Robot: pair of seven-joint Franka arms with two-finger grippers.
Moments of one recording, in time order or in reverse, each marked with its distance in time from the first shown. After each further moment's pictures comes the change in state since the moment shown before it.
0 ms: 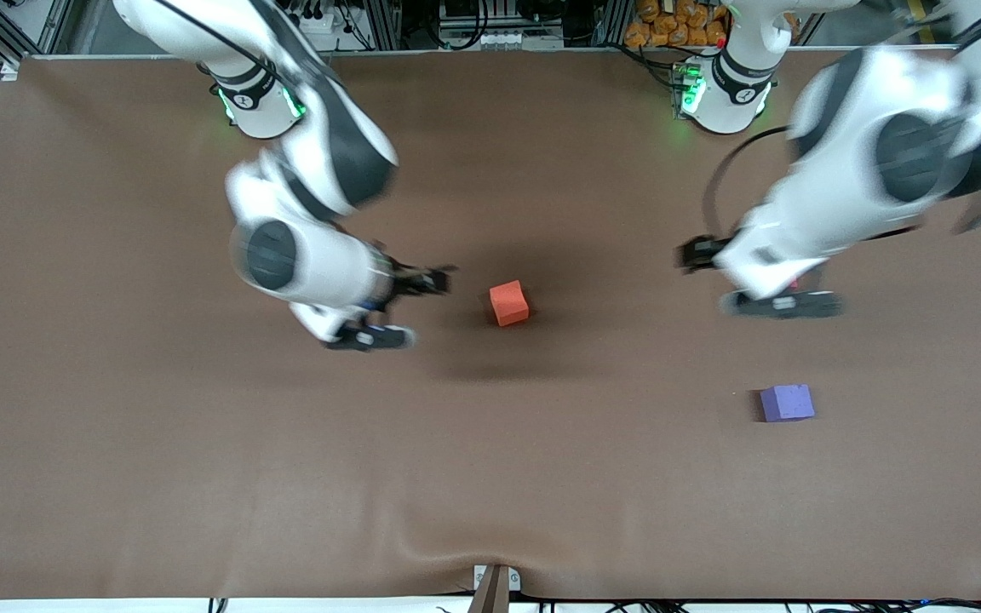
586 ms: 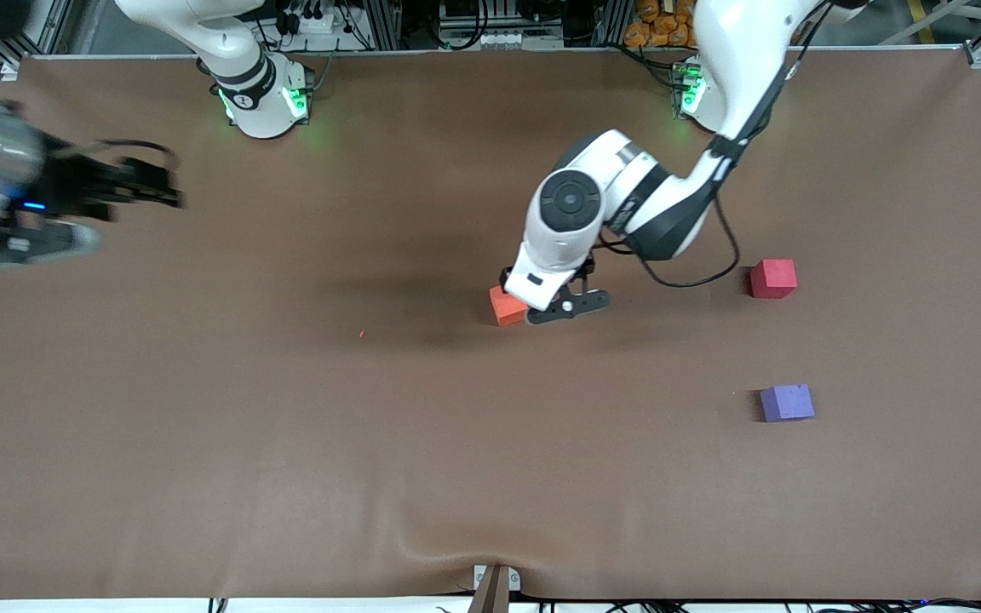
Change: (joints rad) left arm -0.312 0.285 0.002 0.005 0.110 0.331 -0.580; right arm -0.401 -0.269 0.005 0.056 -0.248 -0.415 -0.492
